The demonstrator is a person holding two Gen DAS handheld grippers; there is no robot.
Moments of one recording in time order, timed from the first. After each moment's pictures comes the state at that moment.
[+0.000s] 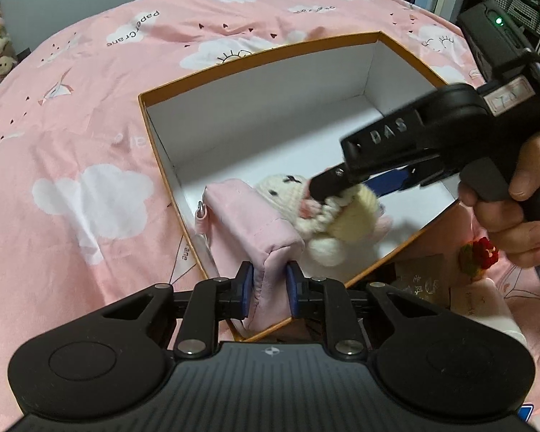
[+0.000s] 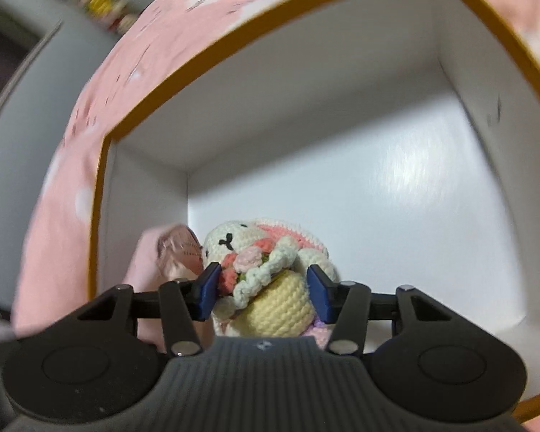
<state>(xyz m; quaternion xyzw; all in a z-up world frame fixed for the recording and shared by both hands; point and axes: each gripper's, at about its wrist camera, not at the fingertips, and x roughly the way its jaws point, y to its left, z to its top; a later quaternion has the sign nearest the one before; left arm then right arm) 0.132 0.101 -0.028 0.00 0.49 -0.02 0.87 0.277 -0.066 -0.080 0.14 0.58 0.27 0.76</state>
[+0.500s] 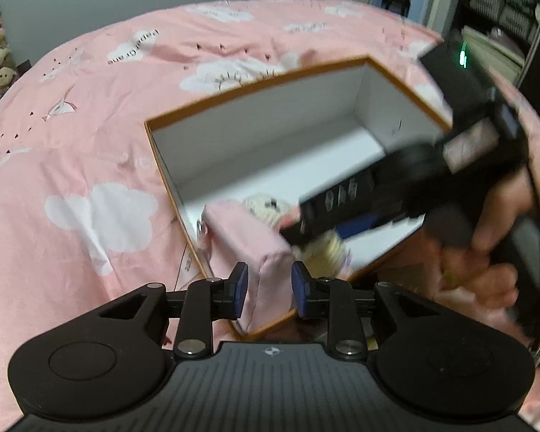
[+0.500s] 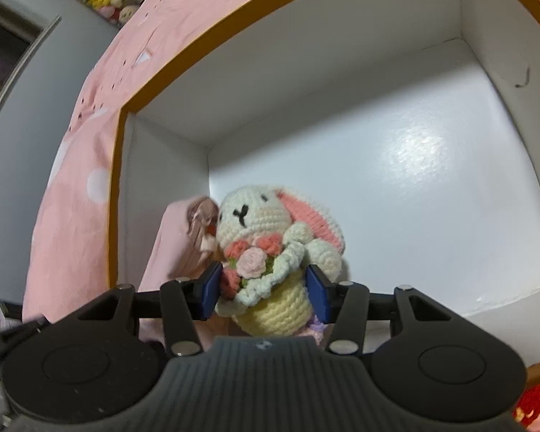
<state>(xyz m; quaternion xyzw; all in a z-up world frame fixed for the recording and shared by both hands) 0.119 0.102 0.000 -0.02 0.45 -0.03 0.89 0.251 -0.039 -0.075 0.10 0.59 0.29 0.75</state>
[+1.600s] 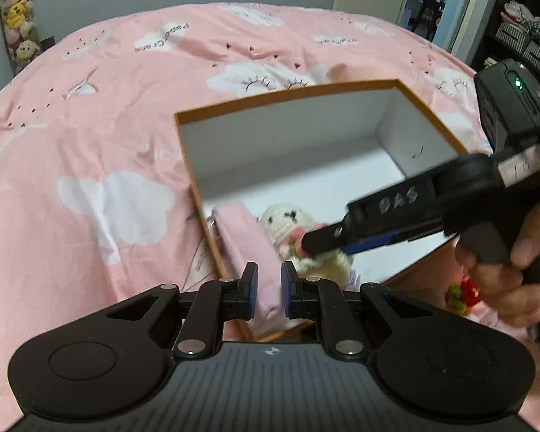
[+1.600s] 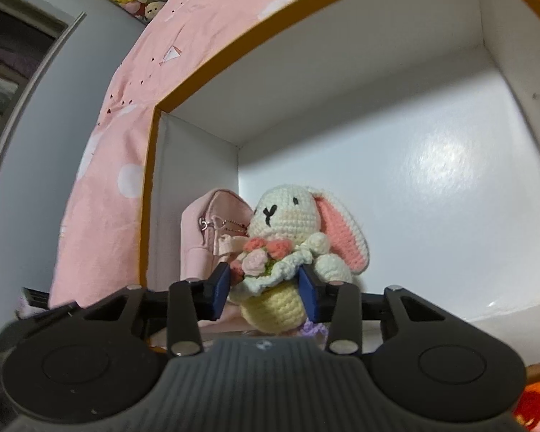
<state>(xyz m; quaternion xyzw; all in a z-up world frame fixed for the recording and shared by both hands) 0.126 0.111 -0.003 -0.05 0.45 0.00 0.89 0.256 -0.043 -0.063 0.12 0.58 0.33 0.73</state>
